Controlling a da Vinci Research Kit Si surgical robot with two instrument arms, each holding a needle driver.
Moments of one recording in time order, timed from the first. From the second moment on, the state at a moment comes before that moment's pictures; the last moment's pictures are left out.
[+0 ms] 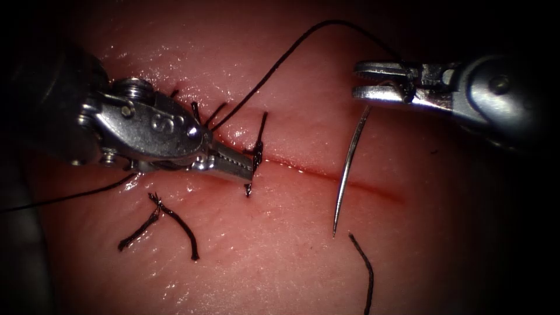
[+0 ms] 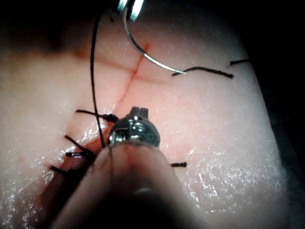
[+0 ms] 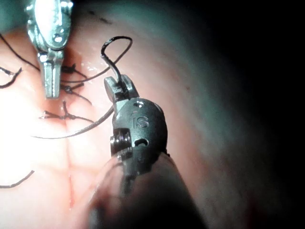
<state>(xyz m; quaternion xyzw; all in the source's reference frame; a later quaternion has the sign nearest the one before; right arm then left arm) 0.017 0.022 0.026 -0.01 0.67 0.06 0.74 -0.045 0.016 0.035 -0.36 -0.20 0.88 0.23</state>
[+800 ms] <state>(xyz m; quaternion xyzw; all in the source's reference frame) 0.017 0.022 0.026 -0.05 0.66 0.01 0.75 -0.049 0.013 0.042 -0.35 -0.18 0.90 0.21</state>
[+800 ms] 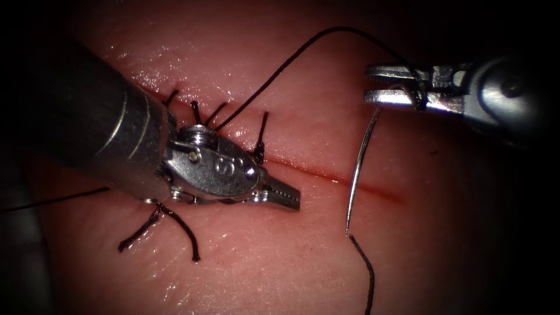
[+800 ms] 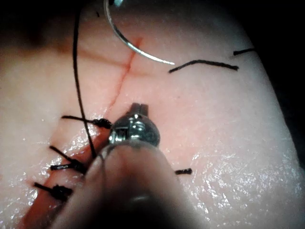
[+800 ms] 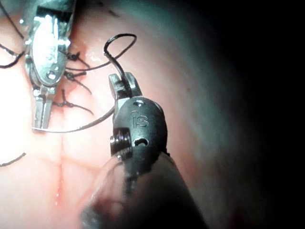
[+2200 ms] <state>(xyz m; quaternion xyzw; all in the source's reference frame) 0.019 0.023 0.030 -0.25 0.61 -0.14 0.74 -0.048 0.011 0.043 -0.35 -0.19 0.90 0.21</state>
